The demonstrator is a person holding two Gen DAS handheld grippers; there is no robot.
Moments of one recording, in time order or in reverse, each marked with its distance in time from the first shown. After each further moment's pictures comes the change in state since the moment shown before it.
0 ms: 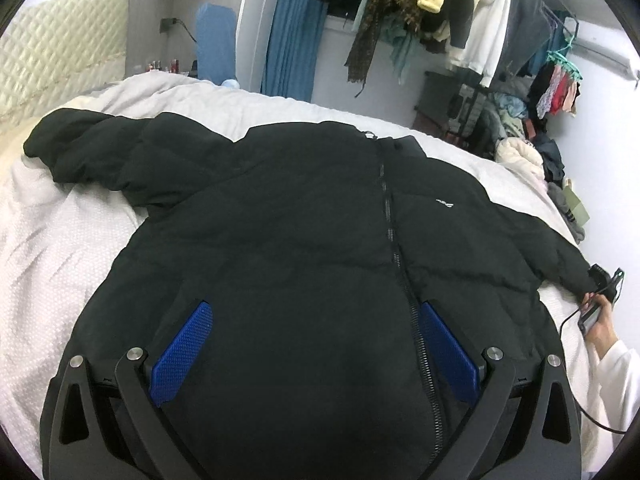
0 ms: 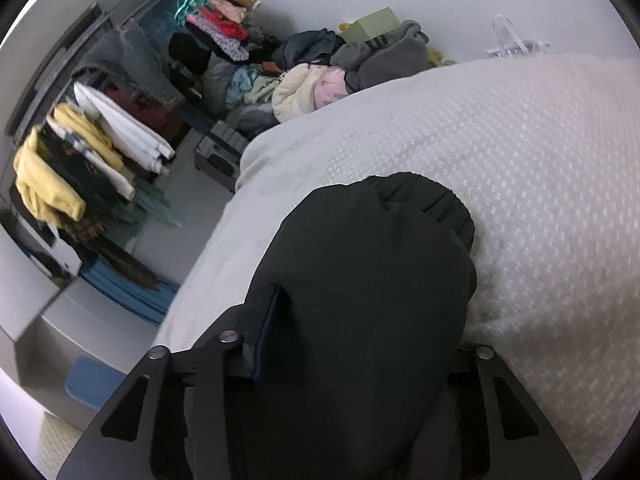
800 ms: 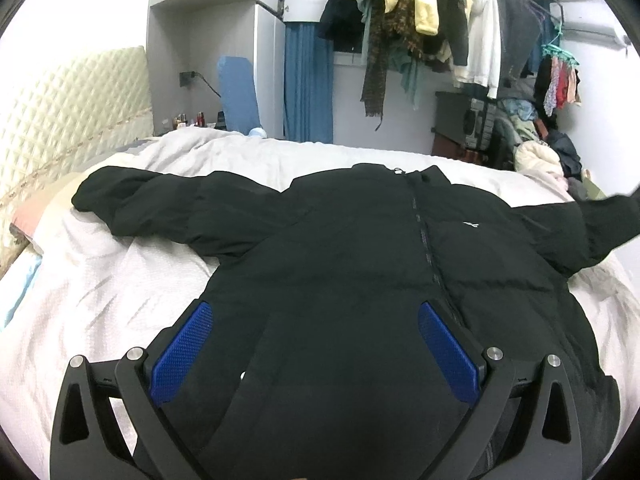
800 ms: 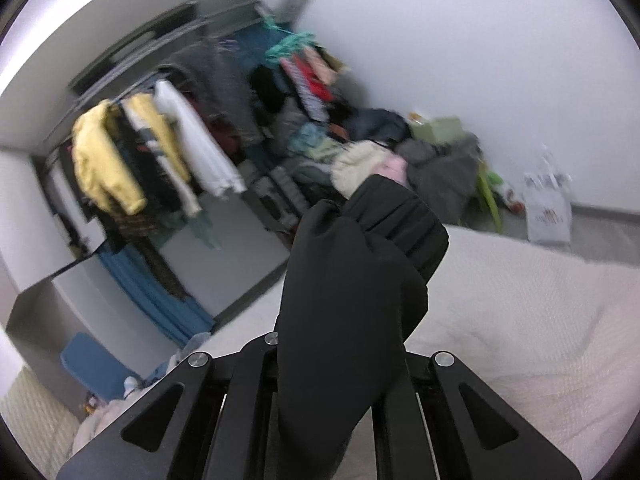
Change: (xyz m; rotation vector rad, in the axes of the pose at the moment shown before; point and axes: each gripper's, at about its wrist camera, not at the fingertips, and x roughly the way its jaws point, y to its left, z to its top) left arm -0.063 0.032 -0.003 0.108 -0.148 0.121; right arm -0.188 0.218 0.036 -0.299 -0.212 0.061
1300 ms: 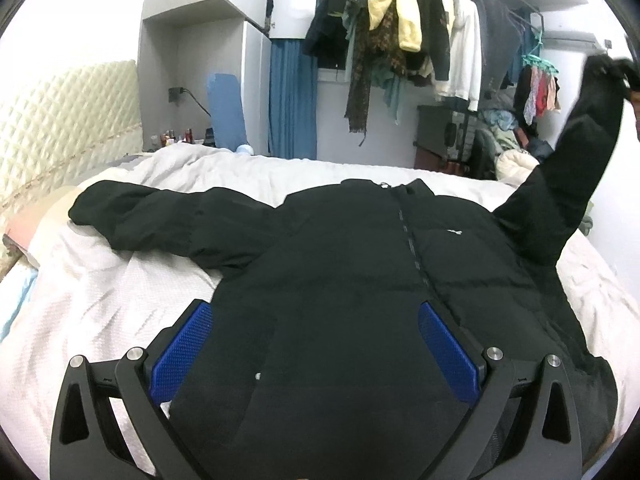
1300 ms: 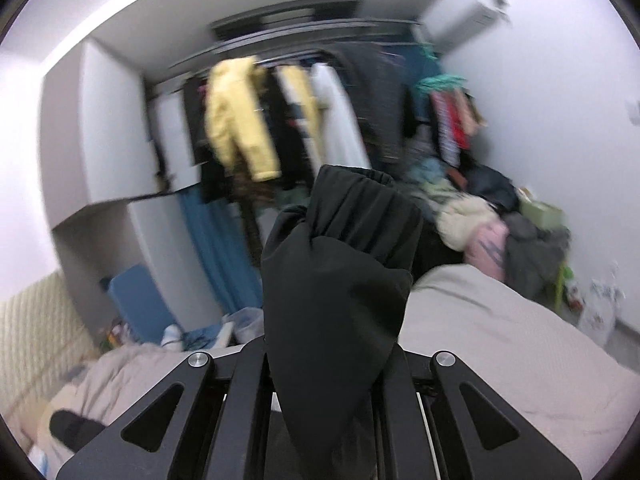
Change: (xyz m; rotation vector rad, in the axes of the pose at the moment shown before) left arm -0.028 0.022 -0.006 0.022 -0.059 -0.059; right arm -0.054 0.291 -0.026 -0.369 -0.010 0.231
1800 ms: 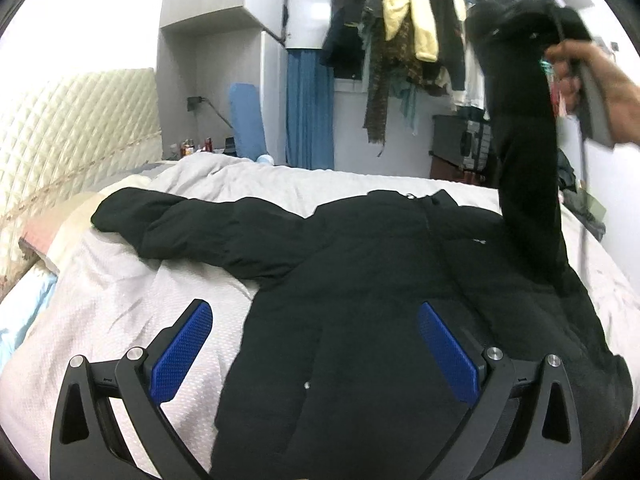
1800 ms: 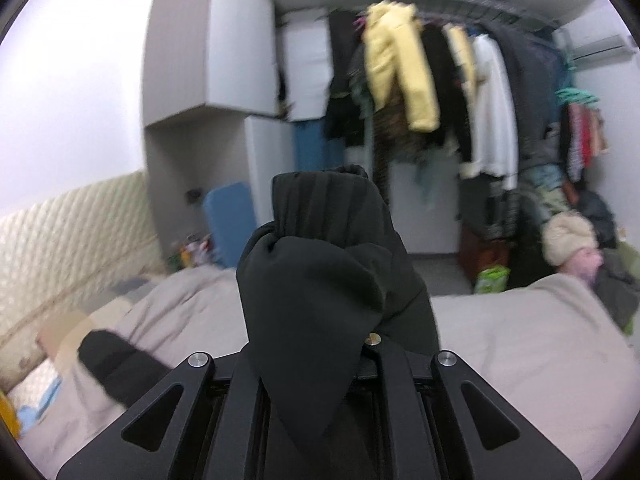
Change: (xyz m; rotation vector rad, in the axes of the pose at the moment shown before) left arm -0.010 0.035 0.003 -0.013 -0.034 0.063; right arm 0.074 0.249 -0.119 -0.237 0.180 0.299
